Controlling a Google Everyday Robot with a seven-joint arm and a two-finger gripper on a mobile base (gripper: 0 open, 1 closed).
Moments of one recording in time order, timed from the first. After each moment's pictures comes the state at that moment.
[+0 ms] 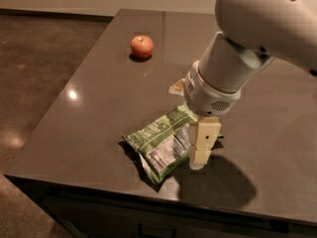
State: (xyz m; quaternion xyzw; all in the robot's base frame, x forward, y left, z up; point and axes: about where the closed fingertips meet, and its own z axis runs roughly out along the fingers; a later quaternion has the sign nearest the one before) arm 0.437 -0.056 0.875 -0.76 0.63 0.07 0.16
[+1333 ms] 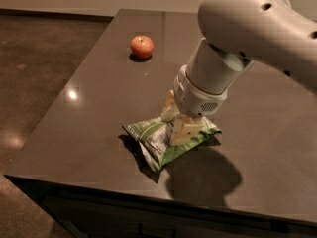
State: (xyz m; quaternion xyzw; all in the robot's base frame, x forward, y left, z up) arm 0.446 -0.041 0.860 -0.79 0.59 0.07 0.15
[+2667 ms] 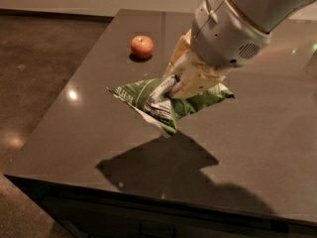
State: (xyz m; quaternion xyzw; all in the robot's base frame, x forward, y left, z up) arm 0.420 -0.035 0.996 -0.80 0.54 0.09 0.25
